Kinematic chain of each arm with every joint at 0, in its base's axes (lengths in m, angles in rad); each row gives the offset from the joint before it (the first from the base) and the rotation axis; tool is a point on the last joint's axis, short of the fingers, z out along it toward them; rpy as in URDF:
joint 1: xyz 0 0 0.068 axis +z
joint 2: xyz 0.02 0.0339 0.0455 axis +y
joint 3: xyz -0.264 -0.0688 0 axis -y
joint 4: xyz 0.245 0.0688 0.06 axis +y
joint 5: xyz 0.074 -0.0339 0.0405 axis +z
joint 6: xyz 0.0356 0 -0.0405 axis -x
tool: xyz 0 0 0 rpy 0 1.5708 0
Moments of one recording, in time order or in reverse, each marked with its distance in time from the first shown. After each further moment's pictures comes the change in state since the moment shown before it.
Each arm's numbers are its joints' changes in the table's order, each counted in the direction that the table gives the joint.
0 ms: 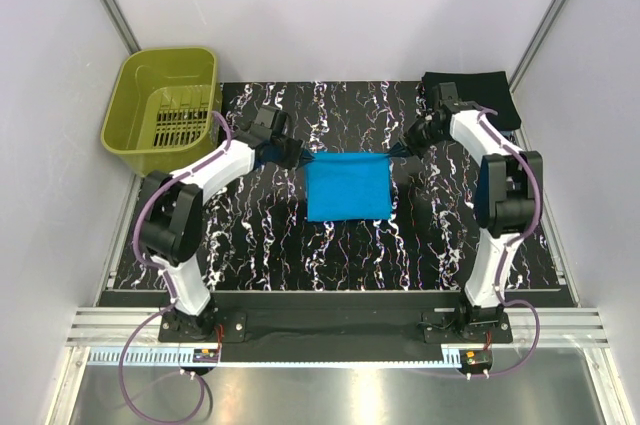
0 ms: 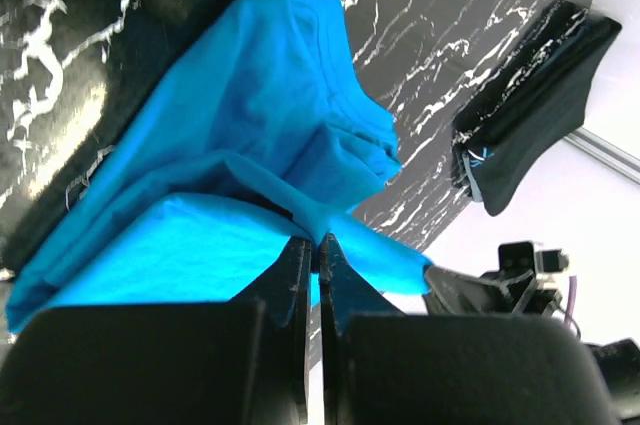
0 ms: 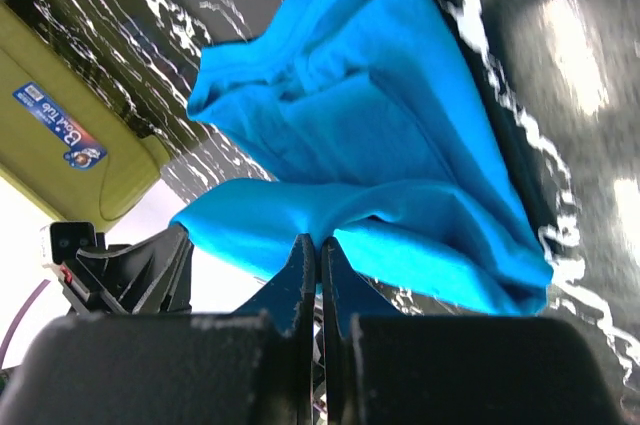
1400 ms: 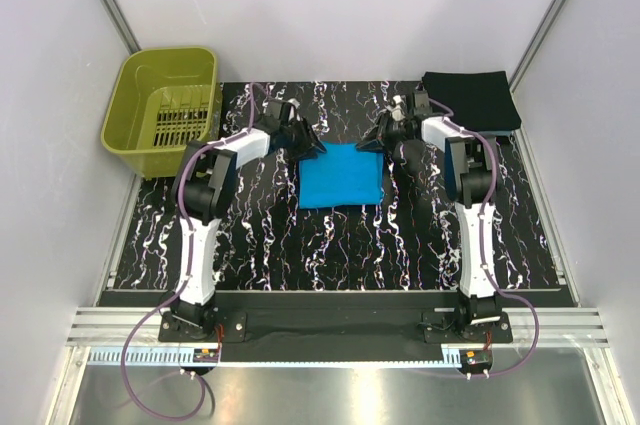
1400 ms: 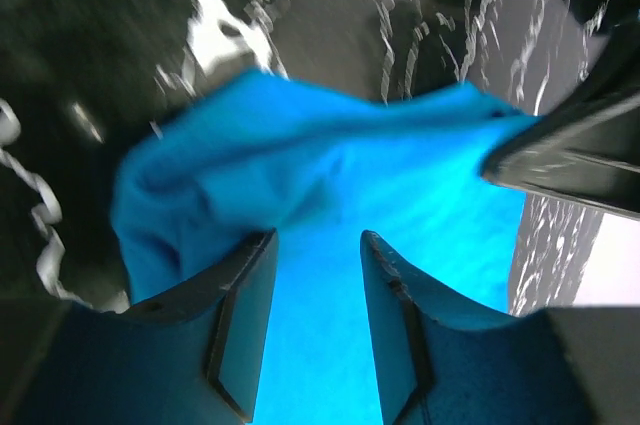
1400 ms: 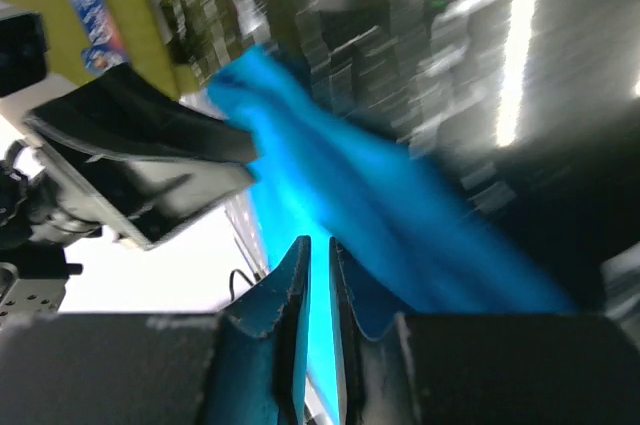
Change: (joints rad) left arm 0.076 0.429 0.275 -0.226 -0.279 -0.775; right arm 0.047 0.453 0.257 -0.406 0.391 0.201
